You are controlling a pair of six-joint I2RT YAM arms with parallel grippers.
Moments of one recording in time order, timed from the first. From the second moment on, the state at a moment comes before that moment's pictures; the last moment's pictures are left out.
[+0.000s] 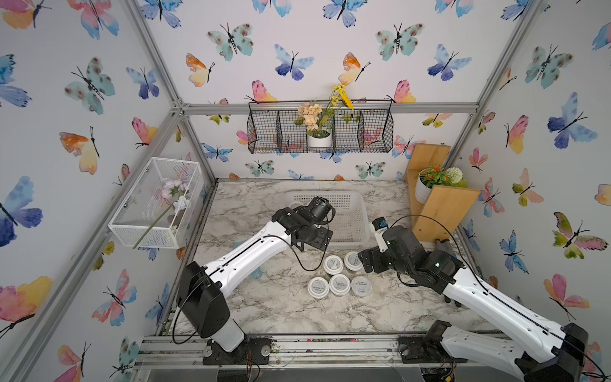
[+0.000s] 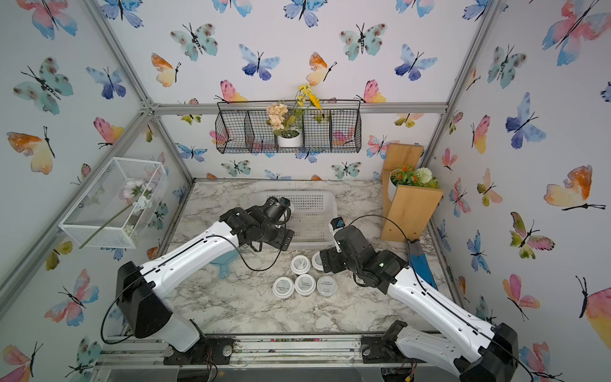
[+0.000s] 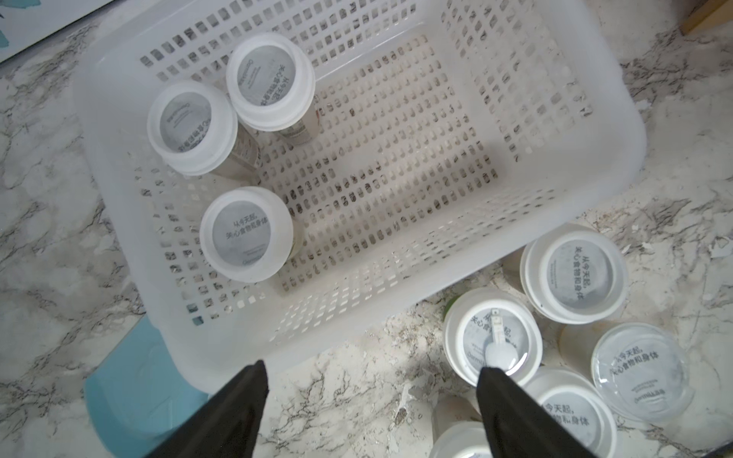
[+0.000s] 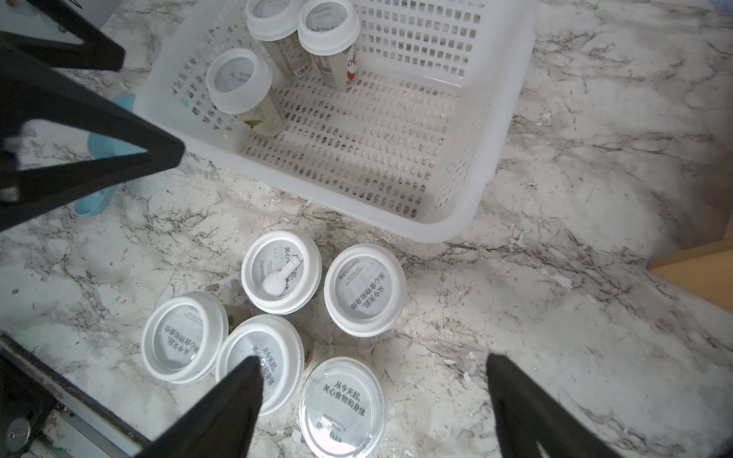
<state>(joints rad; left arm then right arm) -0.79 1.54 1.45 -0.93 -0.18 -0.24 0.79 1.05 0.94 -0.69 0.16 0.31</state>
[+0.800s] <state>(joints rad) -1.01 1.31 1.07 -0.89 -0.11 -0.49 0.79 1.06 0.94 -0.69 0.21 0.32</state>
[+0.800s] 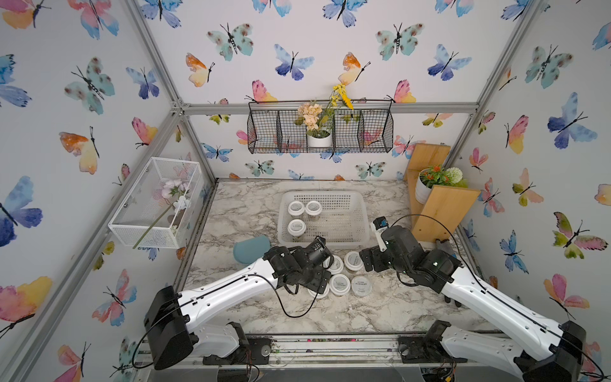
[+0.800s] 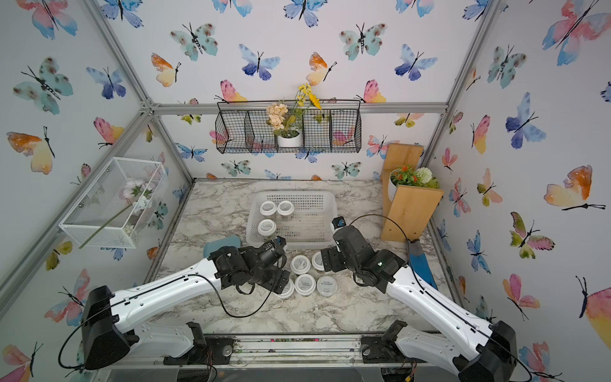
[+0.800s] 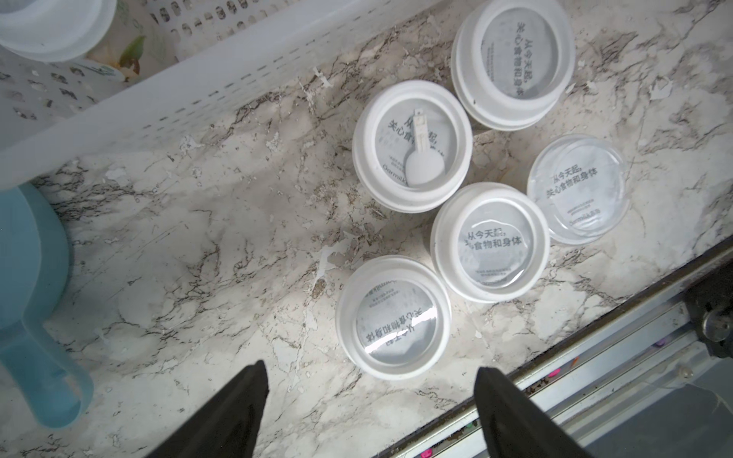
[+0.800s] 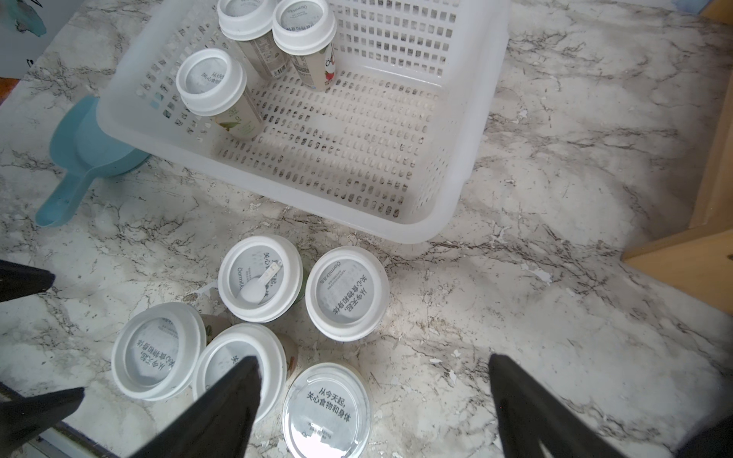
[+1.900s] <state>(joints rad) -1.07 1.36 1.02 -0.81 -0.09 -0.54 0.79 1.08 0.94 -0.70 0.21 0.32</state>
